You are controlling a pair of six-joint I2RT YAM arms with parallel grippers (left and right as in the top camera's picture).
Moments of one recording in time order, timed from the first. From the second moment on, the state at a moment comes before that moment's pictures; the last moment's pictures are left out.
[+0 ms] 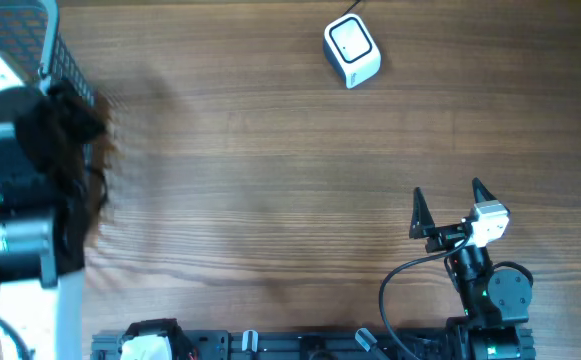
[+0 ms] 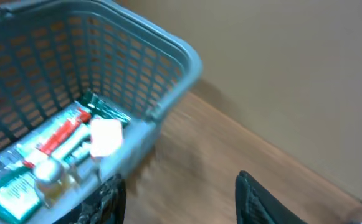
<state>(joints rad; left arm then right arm) 0.09 1.07 1.37 -0.74 -0.33 -0.43 0.06 0.01 0.01 0.00 -0.12 0.04</state>
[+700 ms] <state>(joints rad) 0.57 1.70 1.87 -0.98 0.02 -0.32 0.06 0.01 0.01 0.00 -0.12 0.04</state>
